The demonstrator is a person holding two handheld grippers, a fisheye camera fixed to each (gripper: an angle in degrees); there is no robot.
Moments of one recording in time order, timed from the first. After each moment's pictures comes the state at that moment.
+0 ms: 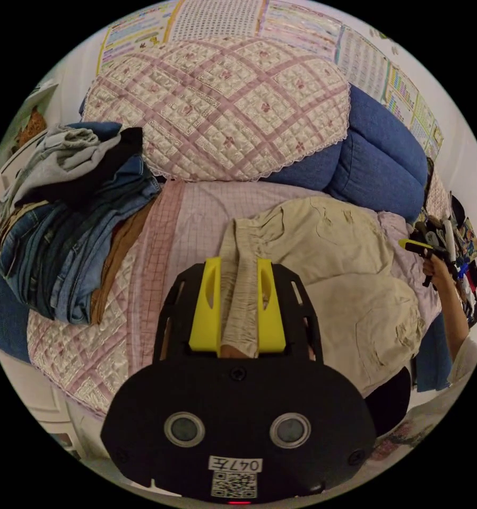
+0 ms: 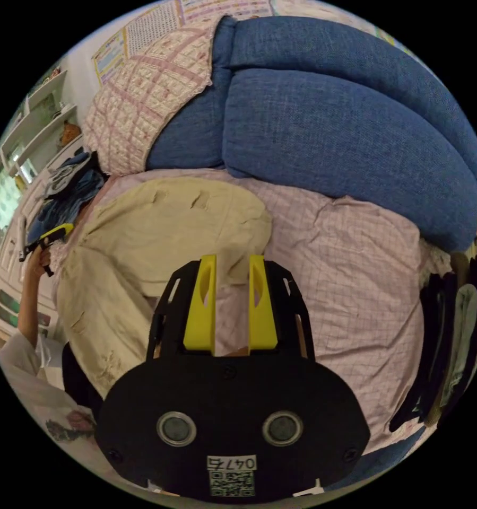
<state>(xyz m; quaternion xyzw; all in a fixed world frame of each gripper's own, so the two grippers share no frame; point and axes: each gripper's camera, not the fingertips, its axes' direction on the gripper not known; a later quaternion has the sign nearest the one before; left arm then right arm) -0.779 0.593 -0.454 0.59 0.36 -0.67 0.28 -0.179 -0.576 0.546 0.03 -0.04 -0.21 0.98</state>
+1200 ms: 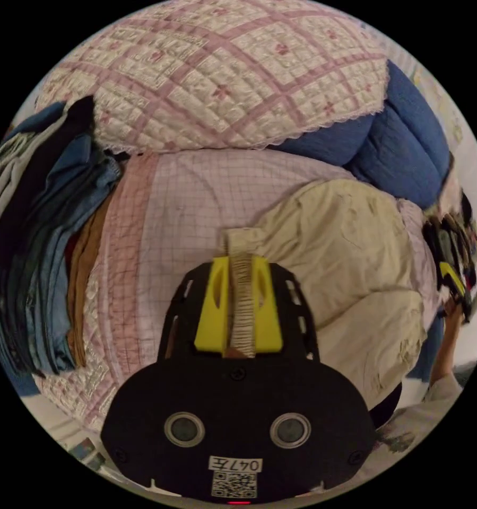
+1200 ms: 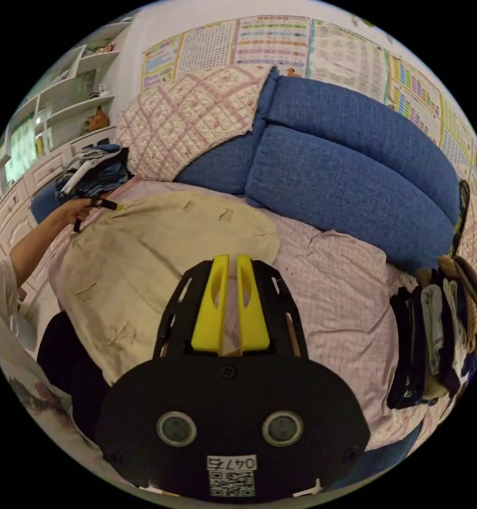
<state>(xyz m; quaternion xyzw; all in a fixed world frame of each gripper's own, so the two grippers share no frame) -0.872 0.477 -0.505 0.57 0.44 -0.61 0.34 -0.291 -0.479 0.280 0.16 -0.01 -0.28 0.95</state>
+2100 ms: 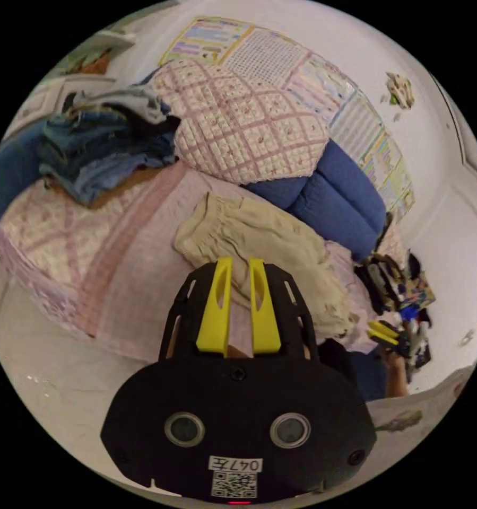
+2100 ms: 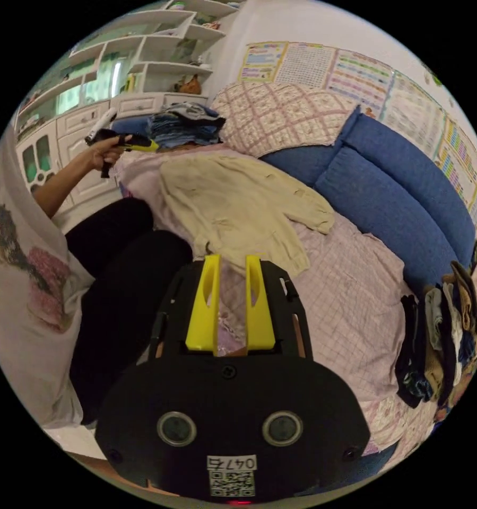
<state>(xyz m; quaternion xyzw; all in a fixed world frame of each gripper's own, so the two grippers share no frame) -0.387 0.737 -0.571 0.65 0.44 -0.61 0.06 -0.420 -0.229 0.085 0.14 -0.03 -0.46 0.88</state>
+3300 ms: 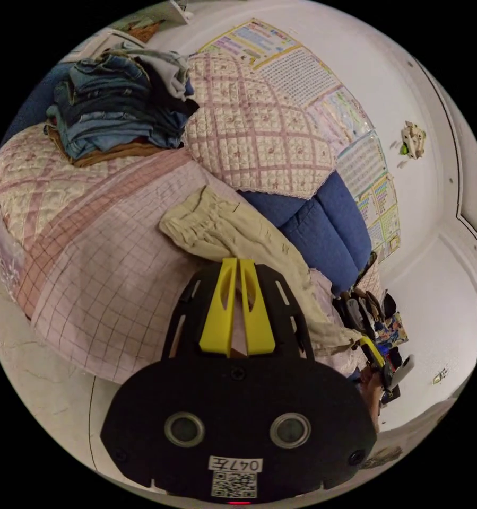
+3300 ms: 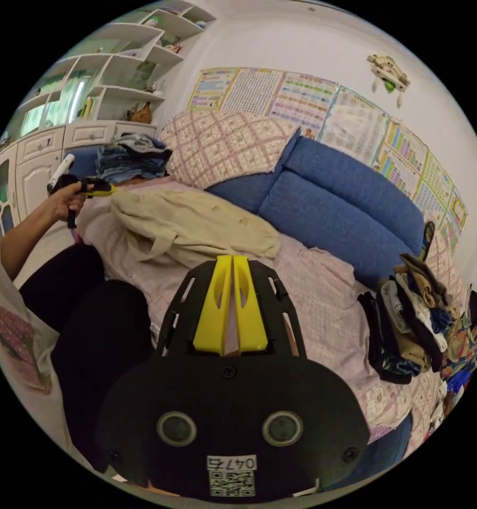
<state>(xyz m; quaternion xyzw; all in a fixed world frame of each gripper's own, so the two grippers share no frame) -0.411 0.843 -0.626 0.64 0.43 -0.63 -0.05 -0.404 -0.210 0.068 0.29 0.03 -0.35 0.89</state>
